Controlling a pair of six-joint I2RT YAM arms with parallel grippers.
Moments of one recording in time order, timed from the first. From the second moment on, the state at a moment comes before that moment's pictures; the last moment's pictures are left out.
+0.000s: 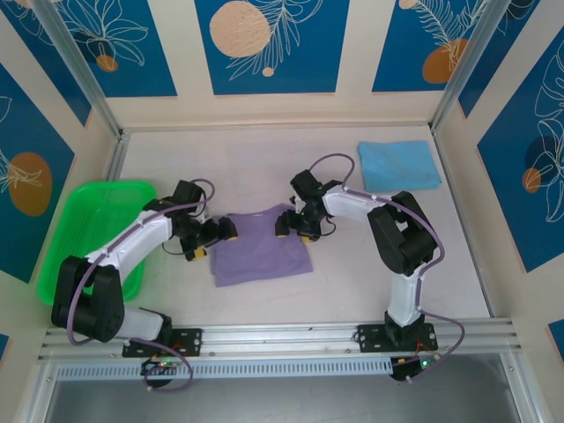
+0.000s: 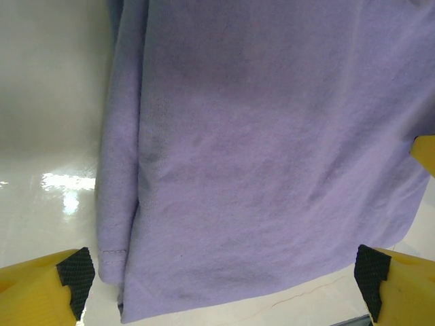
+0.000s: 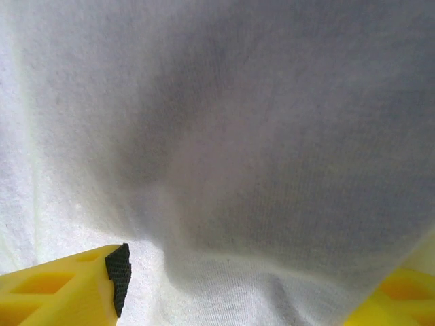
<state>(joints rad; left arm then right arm) -0.31 1.38 0.89 -0.81 0.36 -0.66 0.59 1.92 1.23 -0.64 -0.38 0.60</state>
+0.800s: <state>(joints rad) -0.40 1.54 0.91 -0.83 0.26 -0.56 0.58 1.88 1.18 -0.70 -0.32 0.61</state>
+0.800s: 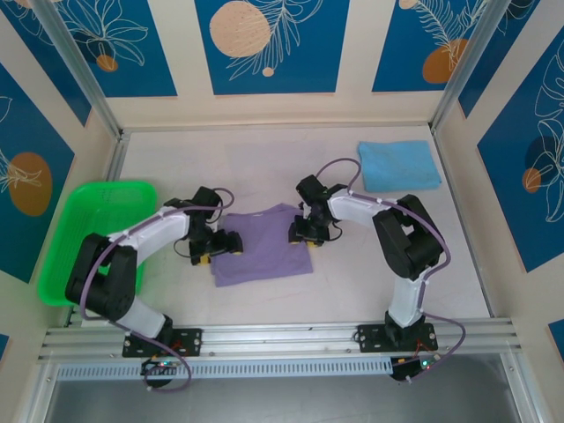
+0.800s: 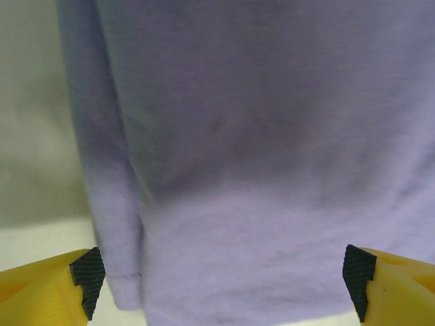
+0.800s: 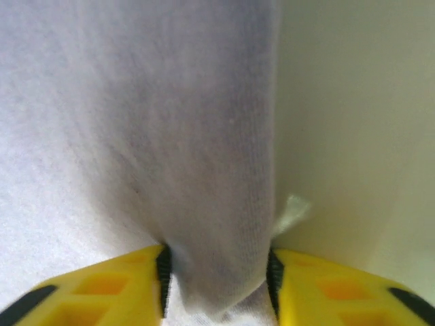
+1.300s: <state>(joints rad) -0.40 1.54 0.96 -0.87 0.17 -0.56 0.57 1.92 1.23 -0.65 -0.31 0.57</state>
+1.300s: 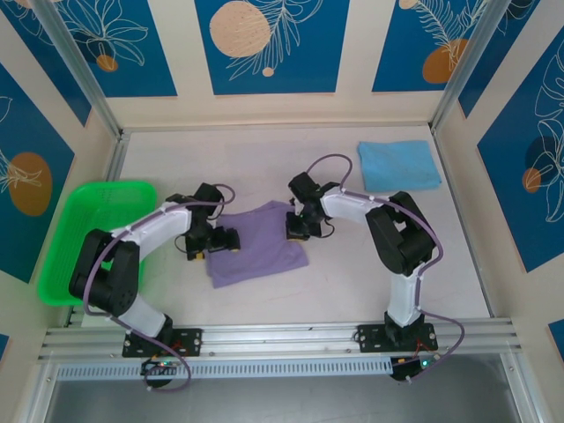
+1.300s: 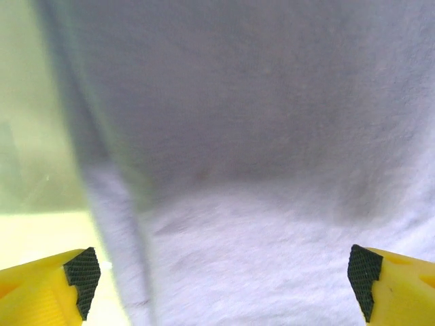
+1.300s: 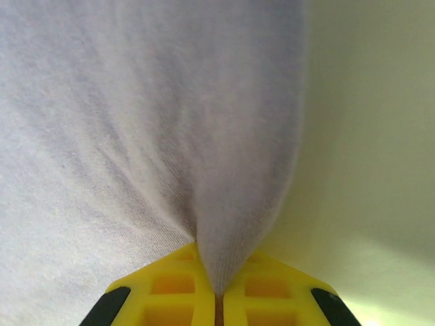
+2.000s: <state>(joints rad) -0.40 1.27 0.90 -0.88 0.16 -0.65 0.20 1.94 1.64 -0.80 0.01 0.24</state>
